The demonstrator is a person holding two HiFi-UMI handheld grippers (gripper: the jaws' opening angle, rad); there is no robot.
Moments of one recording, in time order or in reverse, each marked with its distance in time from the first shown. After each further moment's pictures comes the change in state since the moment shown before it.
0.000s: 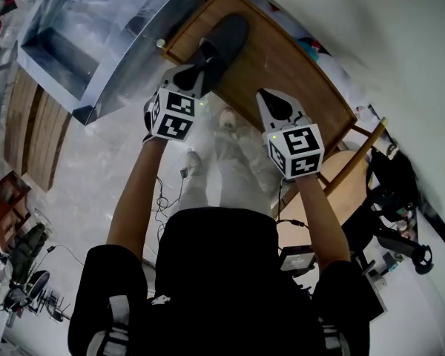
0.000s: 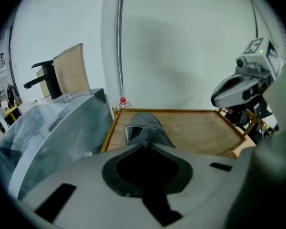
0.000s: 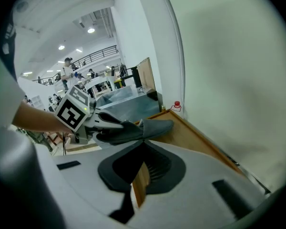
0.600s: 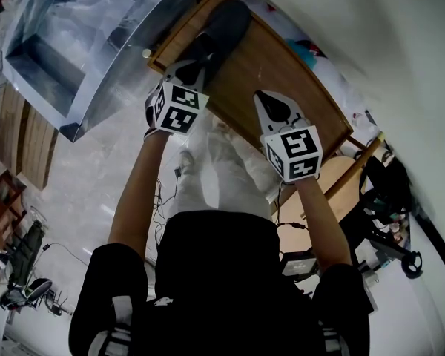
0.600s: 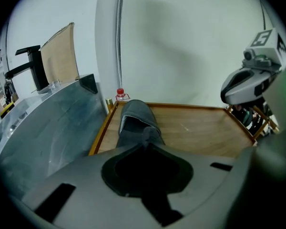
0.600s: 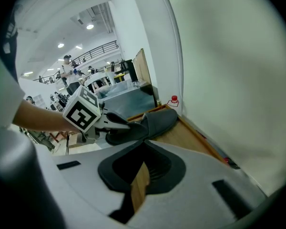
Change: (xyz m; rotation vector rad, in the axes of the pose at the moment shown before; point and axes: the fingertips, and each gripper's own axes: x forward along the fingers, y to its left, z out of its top) left arm 0.073 0.008 0.004 -0.022 0.065 -0.020; right arm 0.034 -0.040 -0.004 -0.003 0.065 0.028
